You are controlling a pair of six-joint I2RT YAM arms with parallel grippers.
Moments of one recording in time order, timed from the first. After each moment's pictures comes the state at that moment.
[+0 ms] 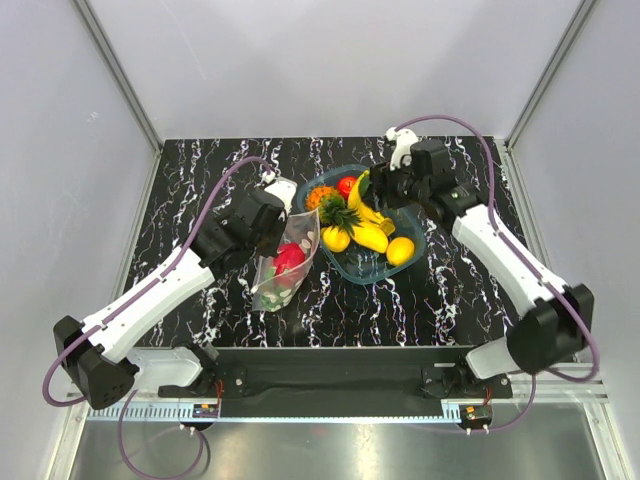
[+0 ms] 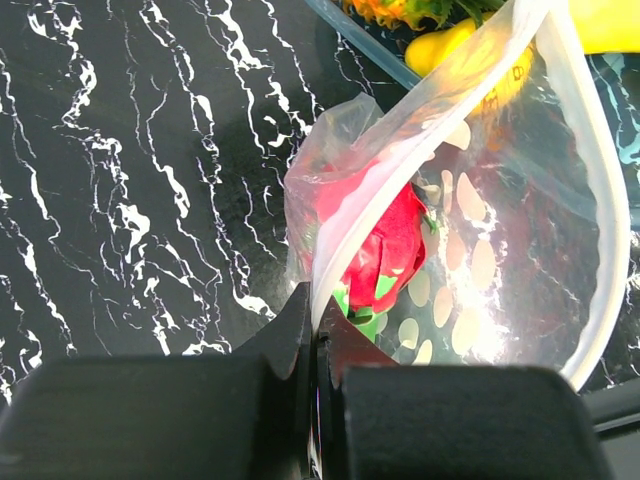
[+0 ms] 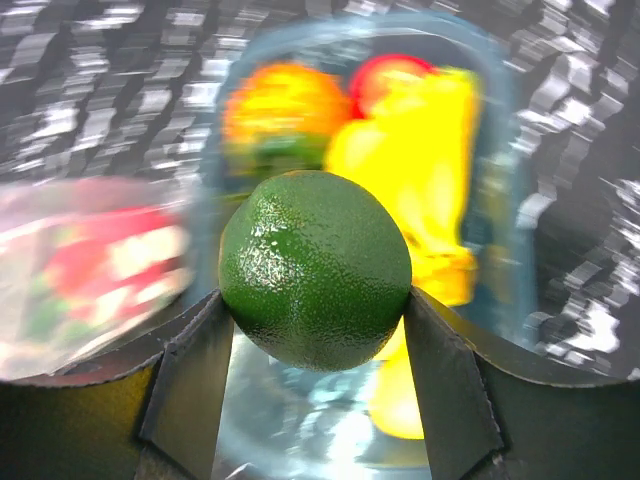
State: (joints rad) left arm -0.74 1.21 1.20 -0.79 -0.34 -0.17; right arm 0.39 1.48 1.34 -0.44 -0.18 0.11
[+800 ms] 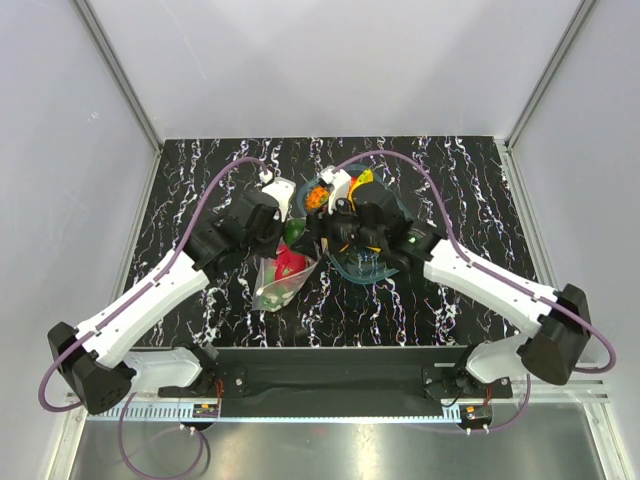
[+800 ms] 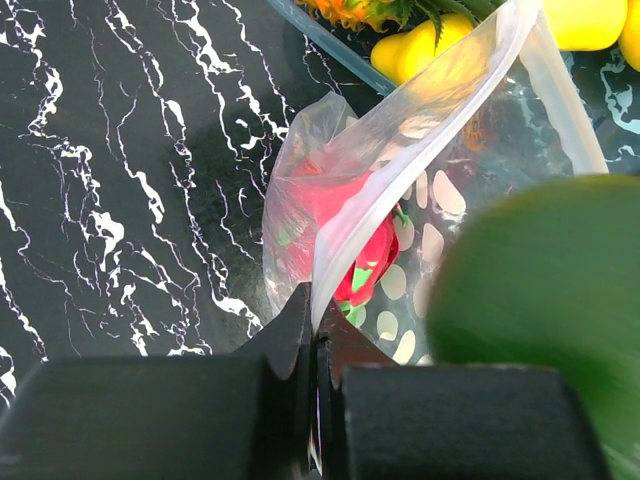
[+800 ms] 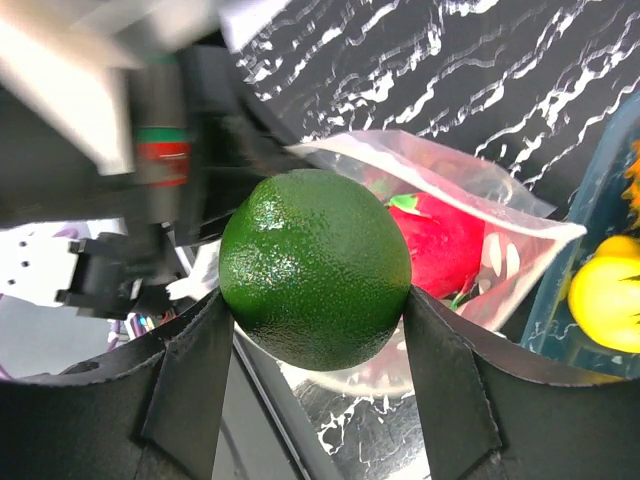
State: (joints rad) left arm -0.73 1.18 1.20 -0.79 -0.27 -0.17; right arm 0.86 1.37 1.22 -0.19 -0.24 0.33
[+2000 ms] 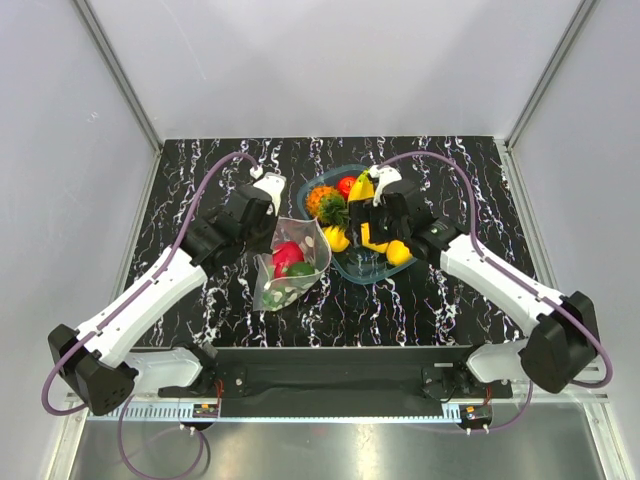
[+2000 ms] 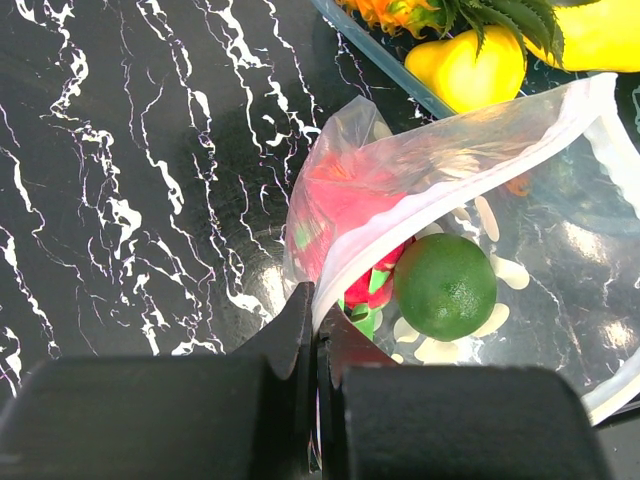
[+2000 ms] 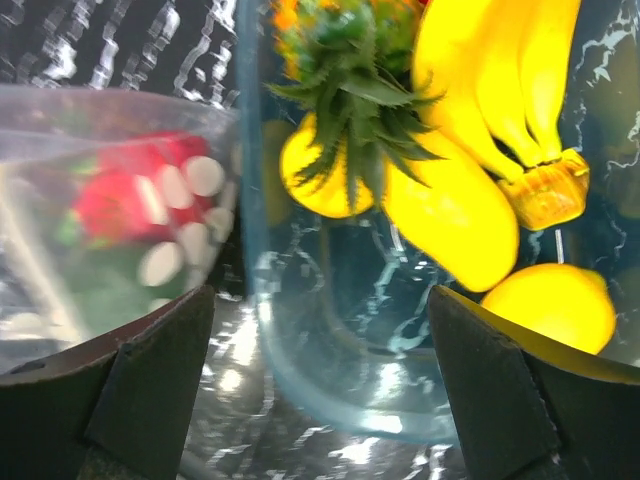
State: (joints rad) left arm -0.67 1.18 1.20 -0.79 -0.27 -0.18; right arm 0.64 1.34 1.10 -0.37 0.03 0.32
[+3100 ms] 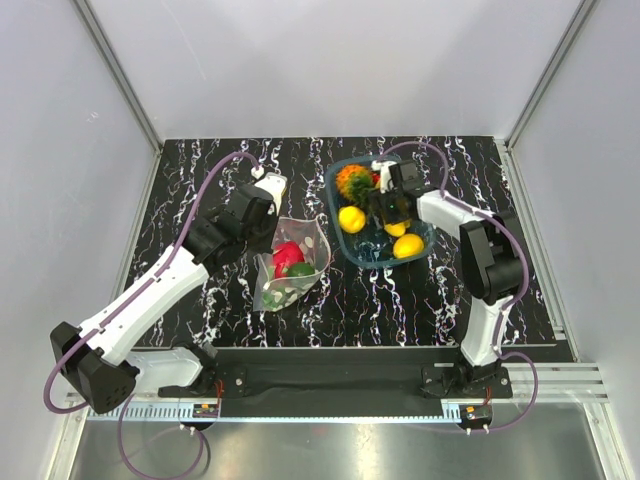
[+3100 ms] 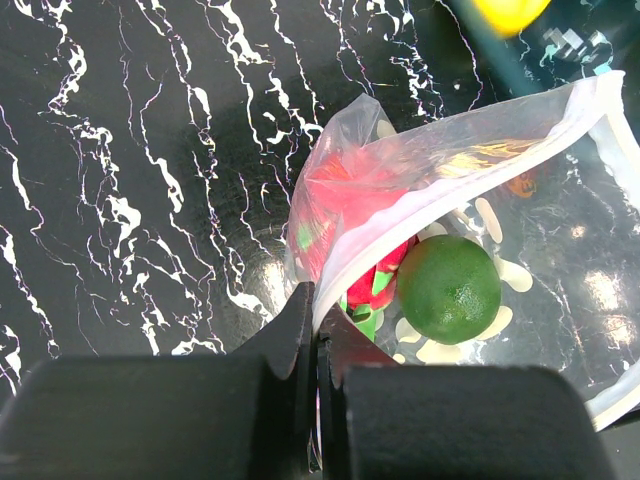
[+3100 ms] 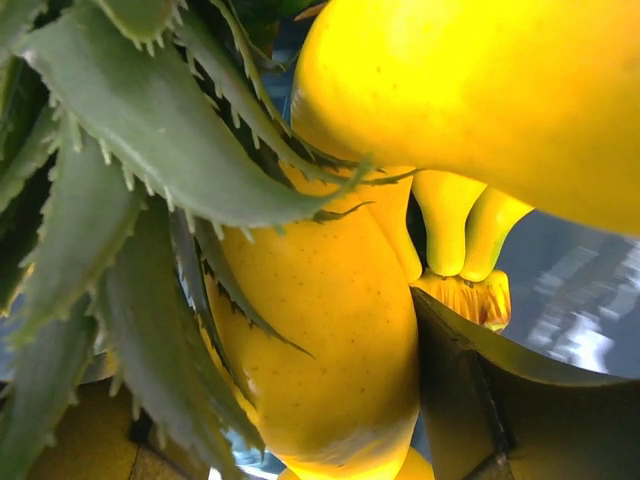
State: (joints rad) left arm -0.67 1.20 1.20 -0.79 -0.26 -0.18; right arm 0.34 1.93 1.32 -0.32 -0.05 -0.06
